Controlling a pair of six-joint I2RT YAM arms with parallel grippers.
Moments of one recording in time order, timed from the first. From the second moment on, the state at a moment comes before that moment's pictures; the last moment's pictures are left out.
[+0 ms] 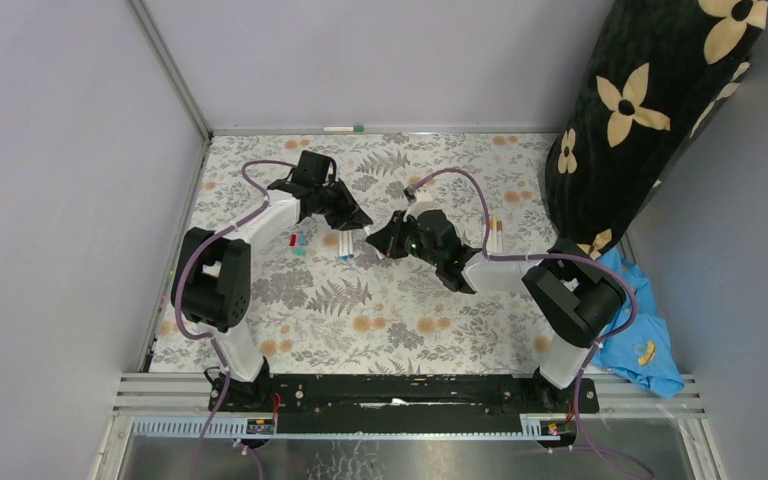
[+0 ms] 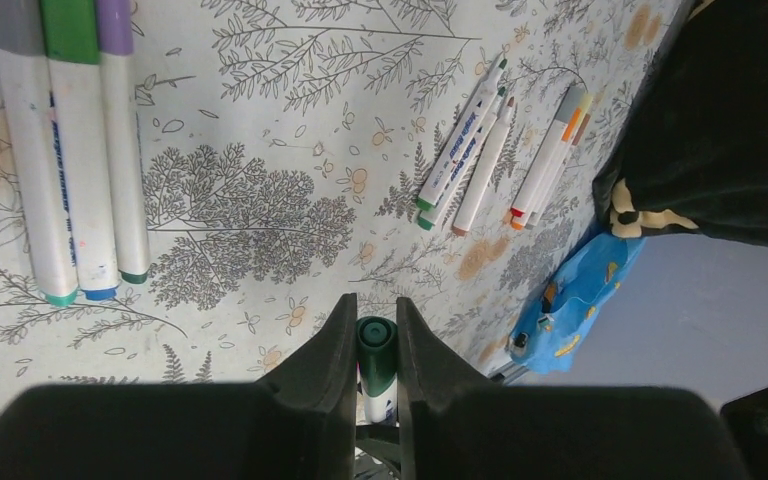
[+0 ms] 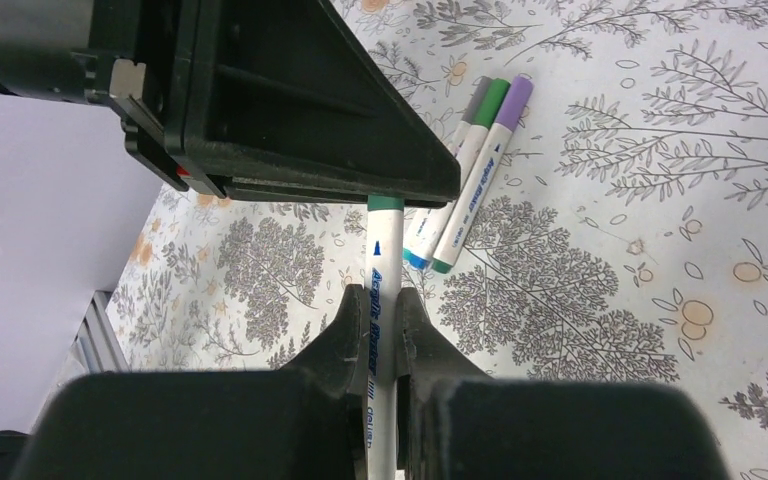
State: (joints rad) left arm -0.27 1.75 1.24 -0.38 0.42 -0.87; right arm 0.77 1.75 0.84 0.59 -0.12 0.65
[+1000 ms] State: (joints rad) left arm -0.17 1.76 1.33 -0.35 -0.02 -0.75; right arm 0.92 1.62 0.76 0.32 0.10 0.67
